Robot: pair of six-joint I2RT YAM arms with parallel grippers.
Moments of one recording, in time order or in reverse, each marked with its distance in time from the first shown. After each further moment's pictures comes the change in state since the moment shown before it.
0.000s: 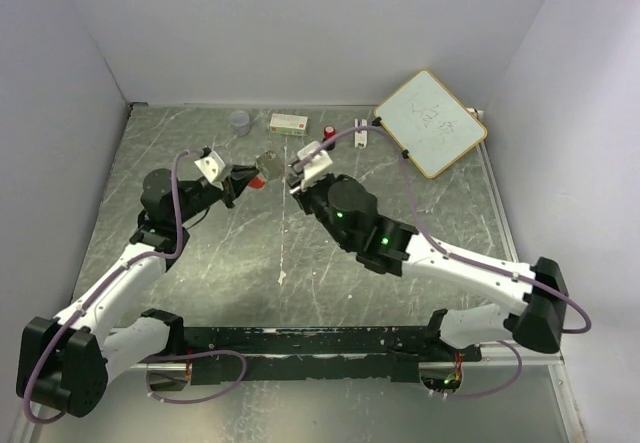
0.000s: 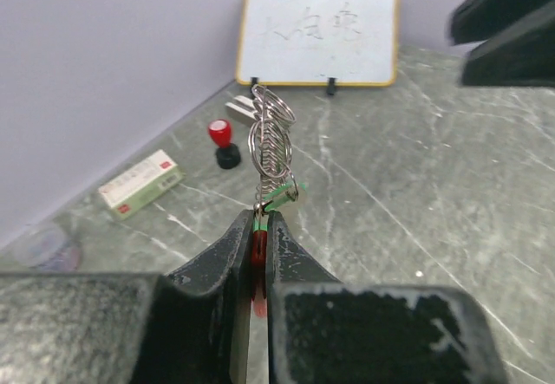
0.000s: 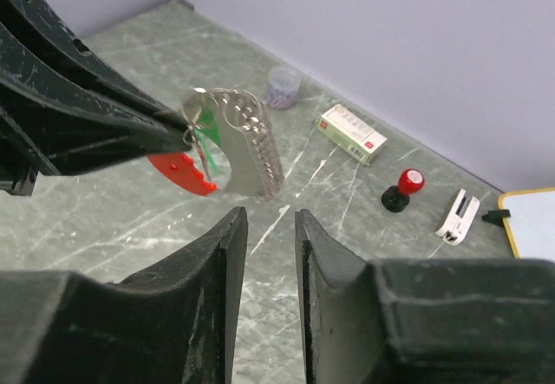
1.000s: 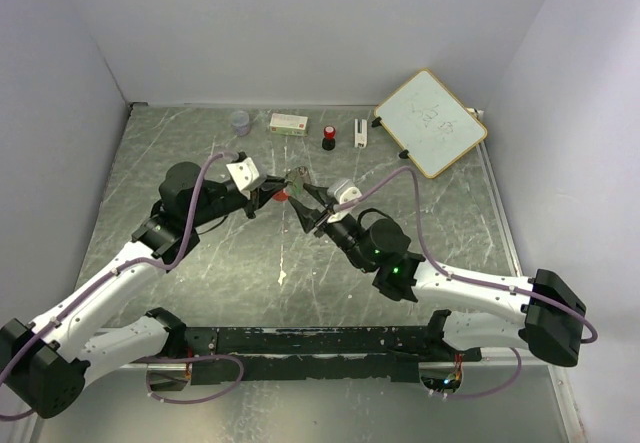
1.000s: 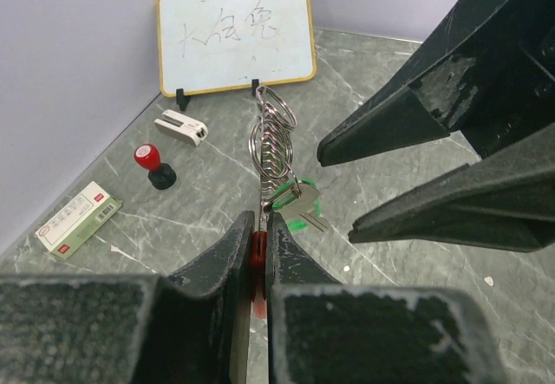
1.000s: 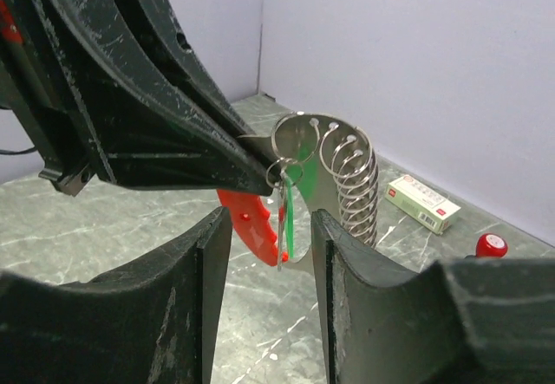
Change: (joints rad) left arm -0.283 -0.041 0.231 -0.388 -0.163 0.105; right arm -0.020 -0.175 -0.467 0.624 -0.228 0.014
